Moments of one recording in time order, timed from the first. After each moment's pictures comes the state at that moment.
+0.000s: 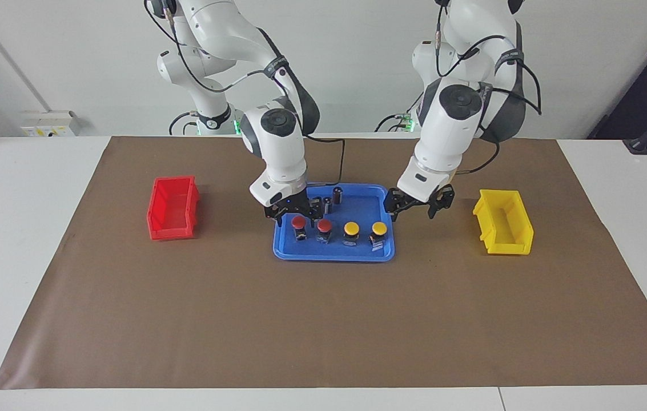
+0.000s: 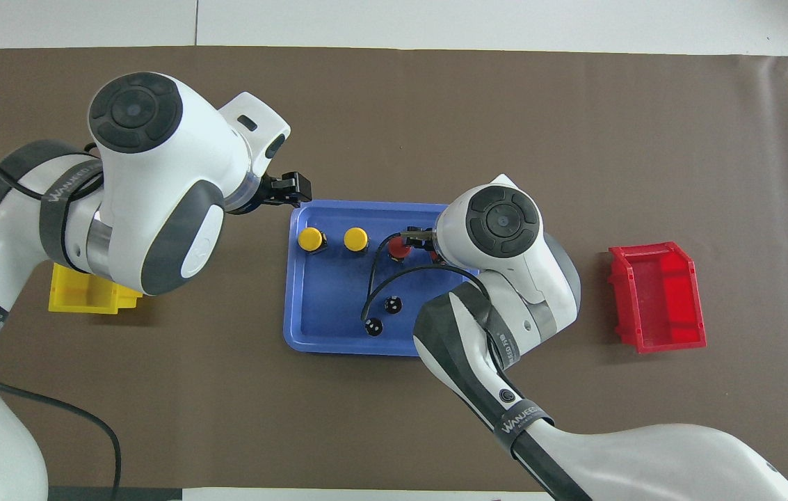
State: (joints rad) left arm -0.52 0.25 0.02 -1.71 -0.02 1.98 -0.49; right arm 0.48 0.27 0.03 -1.94 0.00 2.30 0.61
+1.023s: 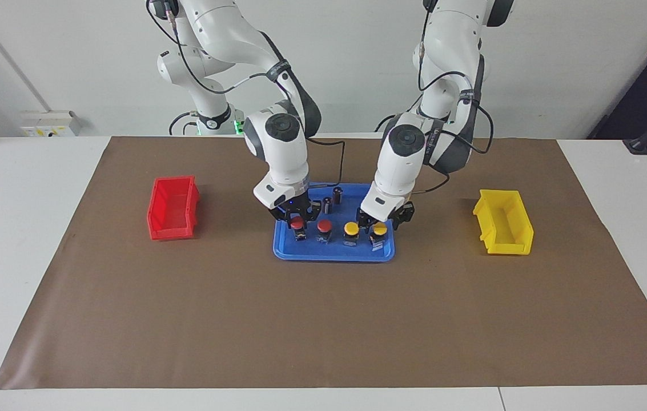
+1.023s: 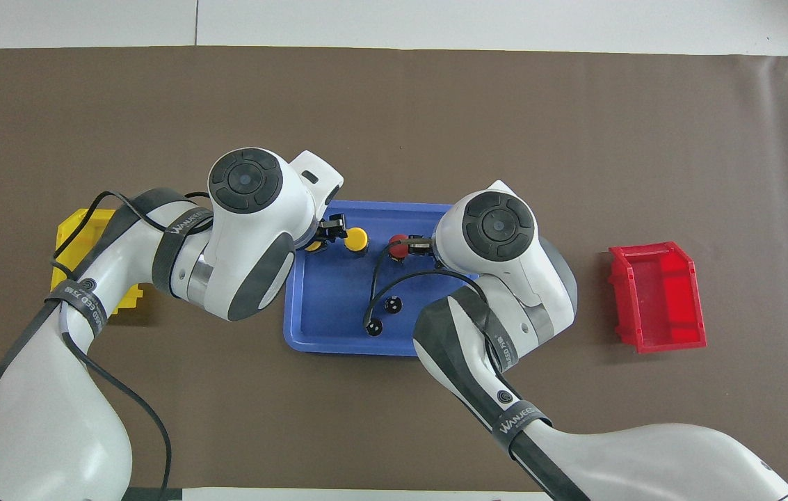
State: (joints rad) left arm -0.59 0.29 0.02 -1.87 -0.02 2.15 -0.59; right arm 0.48 0.26 0.03 -1.95 0.00 2.28 0.57
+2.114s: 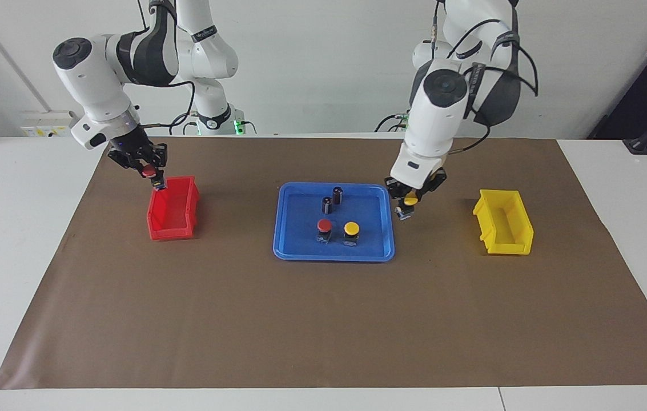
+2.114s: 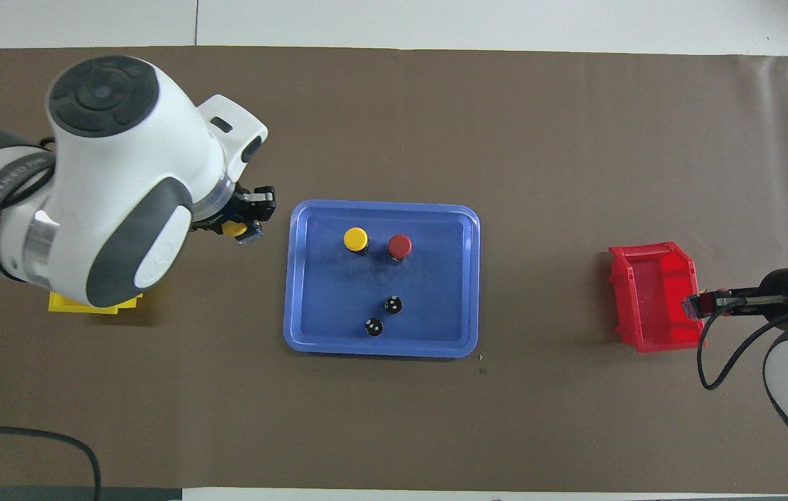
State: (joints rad) left arm -0.45 0.13 0.05 -1.65 0.02 1.71 -0.44; right arm -0.17 -0.29 0.00 -2.35 0.03 2.02 -0.16
